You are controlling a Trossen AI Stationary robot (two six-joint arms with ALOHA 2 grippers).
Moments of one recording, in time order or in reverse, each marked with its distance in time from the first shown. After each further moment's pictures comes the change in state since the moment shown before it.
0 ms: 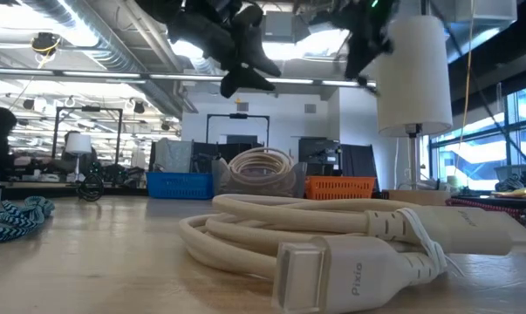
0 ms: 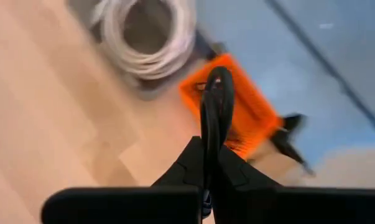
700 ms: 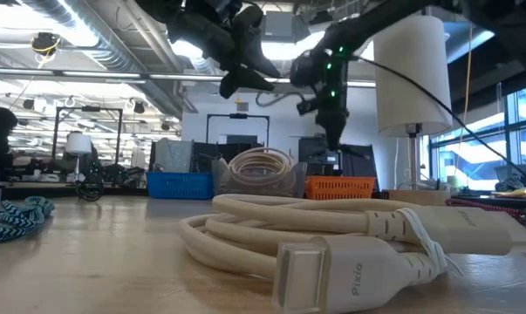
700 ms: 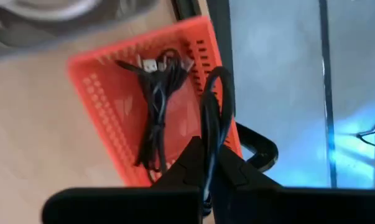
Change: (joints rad) left arm -0.001 0.000 0.000 -0.011 -0.002 -0.004; right arm -0.305 0.552 0.273 -0.024 -0.028 -0.563
